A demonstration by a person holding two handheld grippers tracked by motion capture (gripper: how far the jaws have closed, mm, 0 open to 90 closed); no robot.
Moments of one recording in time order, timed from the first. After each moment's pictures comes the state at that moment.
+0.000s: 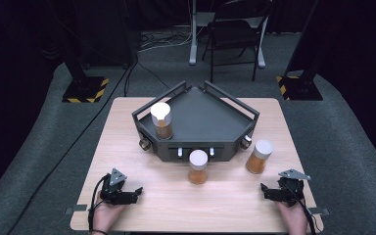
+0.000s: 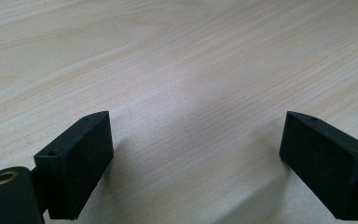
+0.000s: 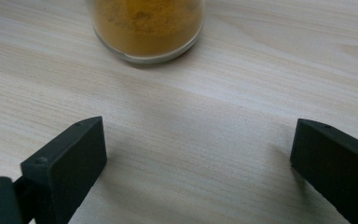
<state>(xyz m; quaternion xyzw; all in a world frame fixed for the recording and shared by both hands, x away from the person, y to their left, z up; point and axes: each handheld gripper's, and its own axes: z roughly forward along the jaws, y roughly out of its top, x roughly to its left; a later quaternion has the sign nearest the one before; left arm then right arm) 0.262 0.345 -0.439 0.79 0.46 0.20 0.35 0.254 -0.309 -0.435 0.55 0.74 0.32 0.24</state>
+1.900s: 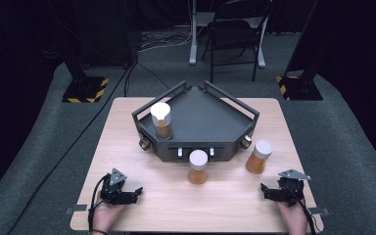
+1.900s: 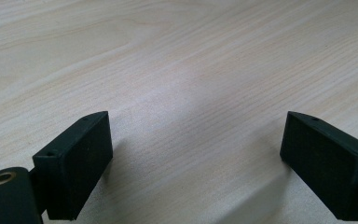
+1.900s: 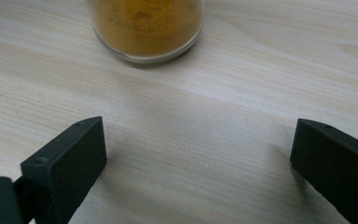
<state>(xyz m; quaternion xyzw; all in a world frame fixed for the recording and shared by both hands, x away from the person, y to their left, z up) 0.263 0.345 -0.439 0.79 0.46 0.20 0.35 0.253 -0.309 -0.435 0.55 0.73 0.32 0.24</state>
